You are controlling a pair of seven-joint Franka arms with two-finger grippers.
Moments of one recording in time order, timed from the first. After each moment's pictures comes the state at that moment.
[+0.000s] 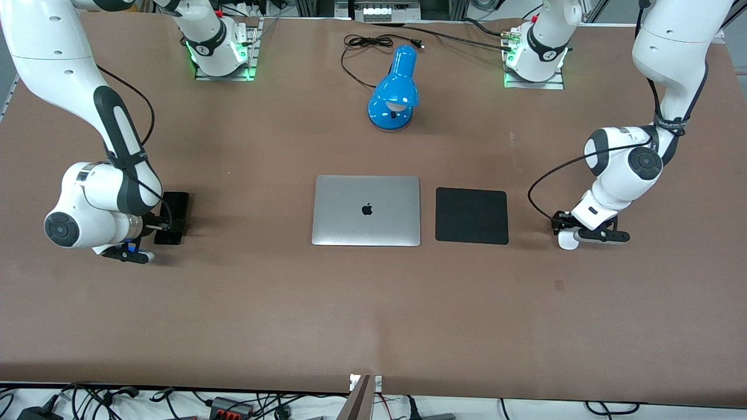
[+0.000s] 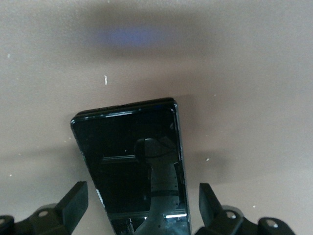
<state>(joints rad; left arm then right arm) 0.12 0.48 -0.06 -2.22 0.02 2.85 0.11 -0.05 0.68 -0.07 -1.72 0.02 2.06 0.07</state>
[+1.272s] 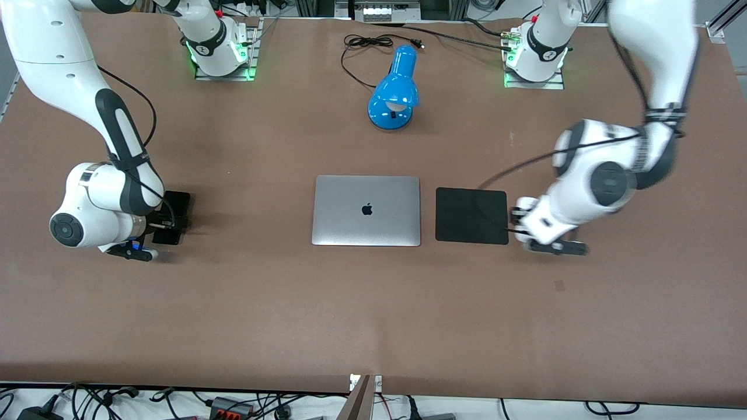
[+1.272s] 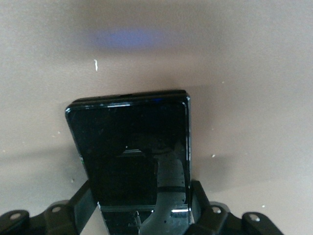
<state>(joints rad) -0.19 0.43 -0.10 -1.80 0.02 2.09 -0.24 -0.05 0.69 -0.06 -1.73 0.03 2.06 0.07</state>
